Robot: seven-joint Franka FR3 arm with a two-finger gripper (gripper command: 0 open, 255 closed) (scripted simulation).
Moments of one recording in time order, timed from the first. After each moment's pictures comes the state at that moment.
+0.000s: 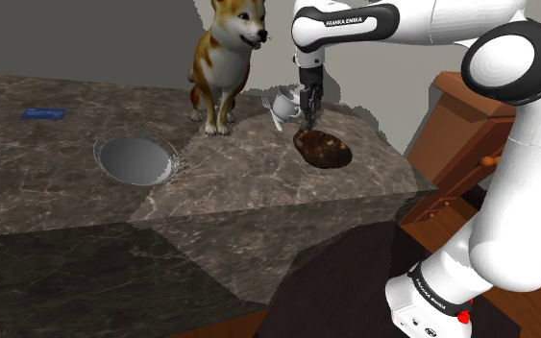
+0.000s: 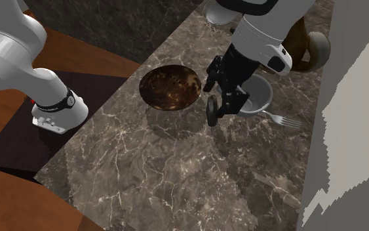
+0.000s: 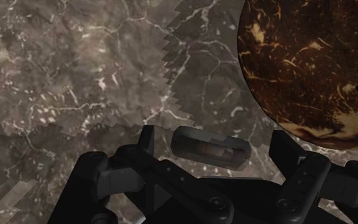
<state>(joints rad) 0.06 0.39 -0.09 -1.52 -0.17 1.57 -0.38</state>
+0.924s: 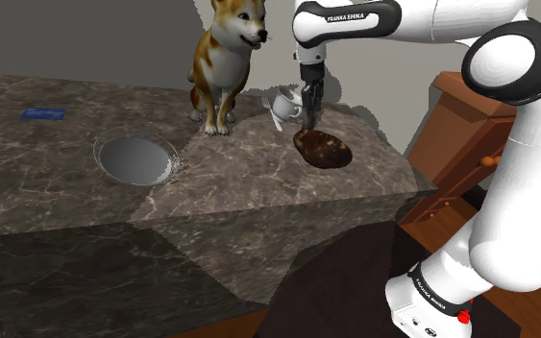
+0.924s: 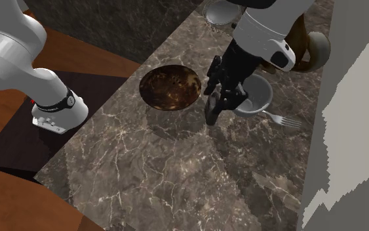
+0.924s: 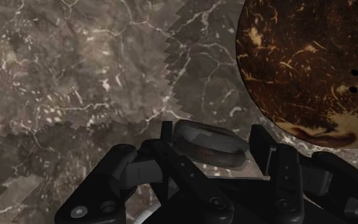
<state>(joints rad) 0.06 0.39 -0.09 -1.50 -0.17 1.54 -0.38</state>
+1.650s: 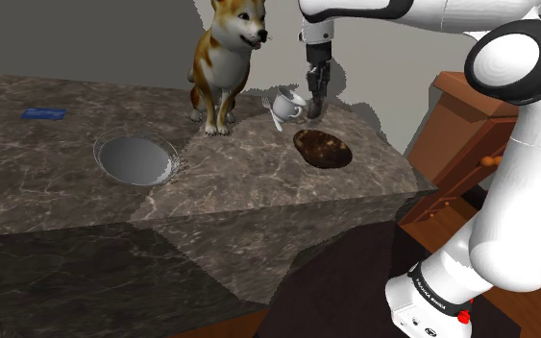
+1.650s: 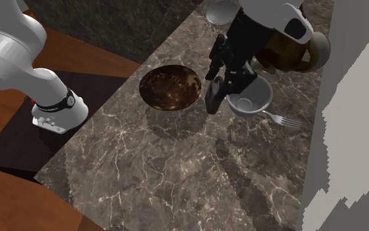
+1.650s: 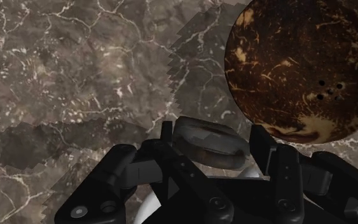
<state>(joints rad) 0.06 0.38 -0.09 -1.37 -0.17 1.41 -0.41</state>
